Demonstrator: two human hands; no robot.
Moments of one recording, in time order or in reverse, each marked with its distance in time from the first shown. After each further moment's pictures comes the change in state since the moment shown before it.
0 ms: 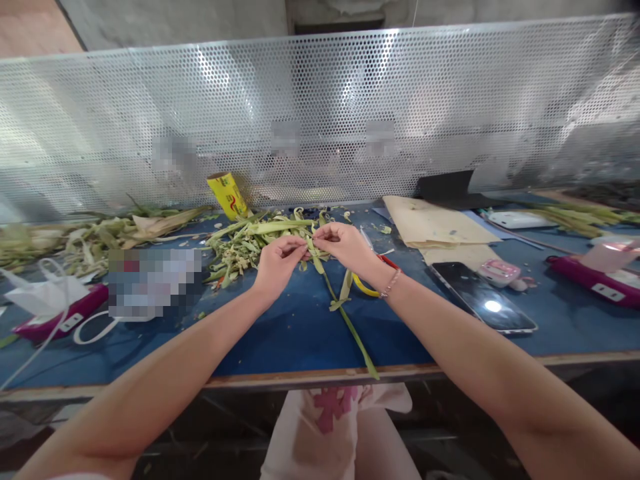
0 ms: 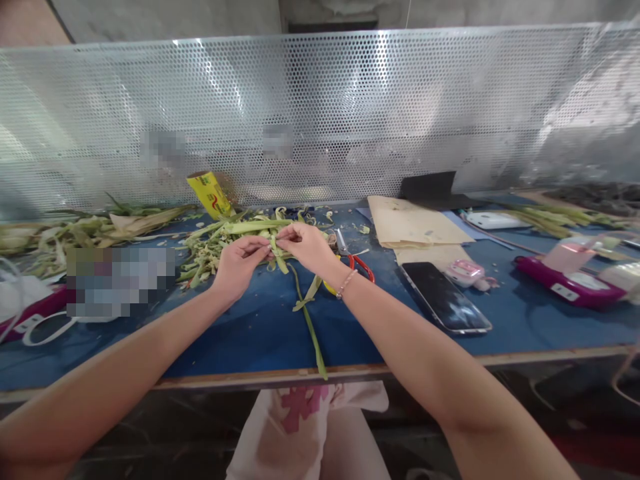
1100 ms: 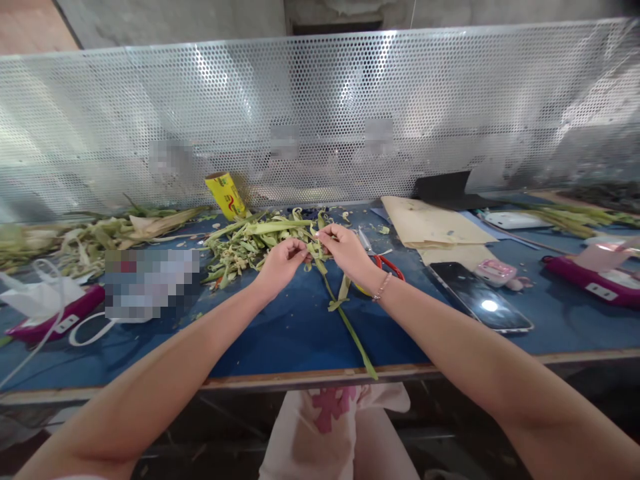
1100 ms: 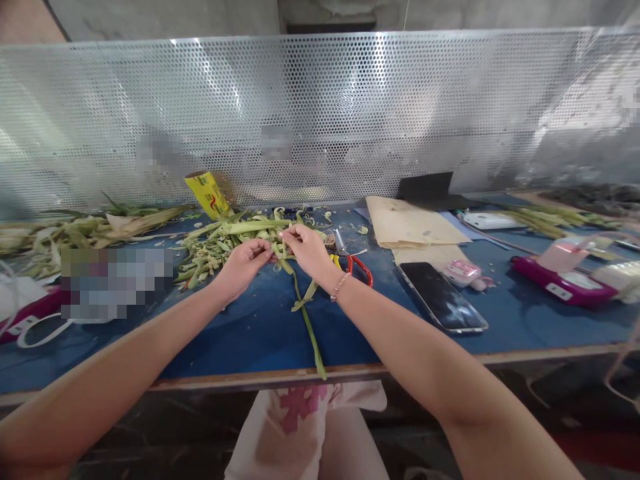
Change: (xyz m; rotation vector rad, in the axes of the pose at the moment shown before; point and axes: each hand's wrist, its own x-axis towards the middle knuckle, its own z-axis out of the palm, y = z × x) left_hand 0.004 -0.001 -0.001 0.122 -0.151 -0.087; right_hand -0.002 0.008 0.007 -0.006 0.120 0.057
